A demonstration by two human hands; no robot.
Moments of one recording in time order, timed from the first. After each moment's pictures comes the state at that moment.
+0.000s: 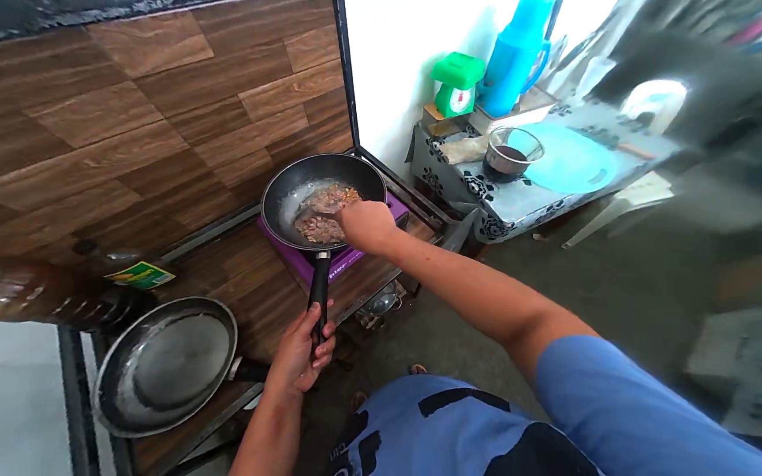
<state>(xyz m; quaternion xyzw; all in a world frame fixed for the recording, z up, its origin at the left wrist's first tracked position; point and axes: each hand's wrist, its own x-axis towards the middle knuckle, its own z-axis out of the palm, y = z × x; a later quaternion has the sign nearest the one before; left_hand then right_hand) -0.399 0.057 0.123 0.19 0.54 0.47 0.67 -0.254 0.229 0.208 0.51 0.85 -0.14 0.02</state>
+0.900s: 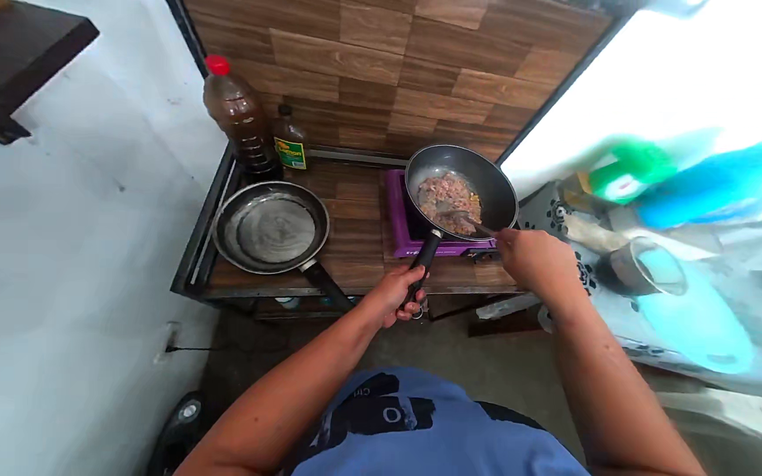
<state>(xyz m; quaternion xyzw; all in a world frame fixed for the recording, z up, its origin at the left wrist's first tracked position) -0.401 0.056 0.126 0.14 0.50 0.48 0.71 -0.240 0.187 0.242 0.54 0.84 -0.02 0.11</state>
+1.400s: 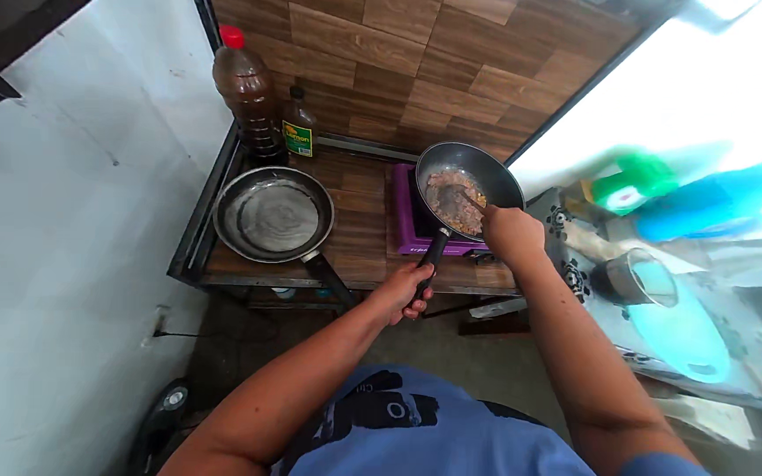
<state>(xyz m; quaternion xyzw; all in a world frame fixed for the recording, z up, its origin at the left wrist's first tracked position) -0.404 0.054 0.125 0.14 0.48 0.48 0.72 -0.289 0.211 0.219 0.54 0.83 0.02 0.12</state>
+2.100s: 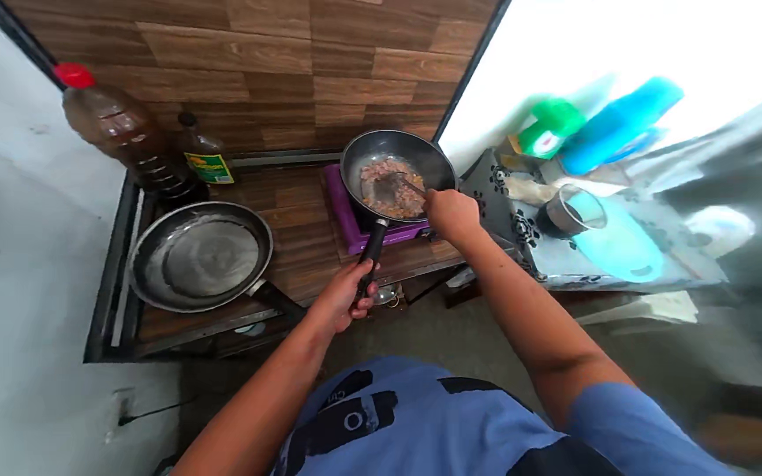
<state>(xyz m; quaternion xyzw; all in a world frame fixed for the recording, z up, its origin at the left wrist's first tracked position) -0.401 0.059 0.128 0.14 0.53 0.46 0.70 -0.252 0.229 0.206 0.57 0.82 -0.03 0.08</state>
